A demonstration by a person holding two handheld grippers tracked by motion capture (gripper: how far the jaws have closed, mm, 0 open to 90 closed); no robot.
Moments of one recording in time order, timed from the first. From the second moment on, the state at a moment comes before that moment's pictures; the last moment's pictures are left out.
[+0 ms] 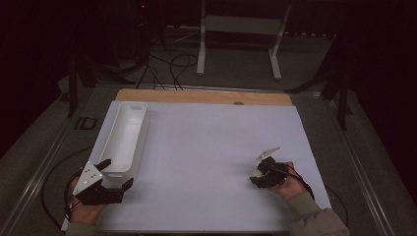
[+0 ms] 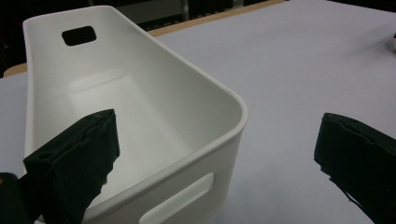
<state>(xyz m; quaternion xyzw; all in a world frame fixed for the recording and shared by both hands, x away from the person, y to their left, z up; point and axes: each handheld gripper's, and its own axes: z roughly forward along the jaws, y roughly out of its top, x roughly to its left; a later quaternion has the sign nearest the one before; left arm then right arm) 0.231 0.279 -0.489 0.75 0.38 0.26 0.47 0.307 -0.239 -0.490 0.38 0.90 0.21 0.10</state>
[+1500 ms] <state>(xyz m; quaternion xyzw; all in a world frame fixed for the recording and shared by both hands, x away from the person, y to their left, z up) 0.232 0.279 -0.489 0.75 0.38 0.26 0.47 0.306 -0.231 -0.457 0.38 0.89 0.23 0.13</state>
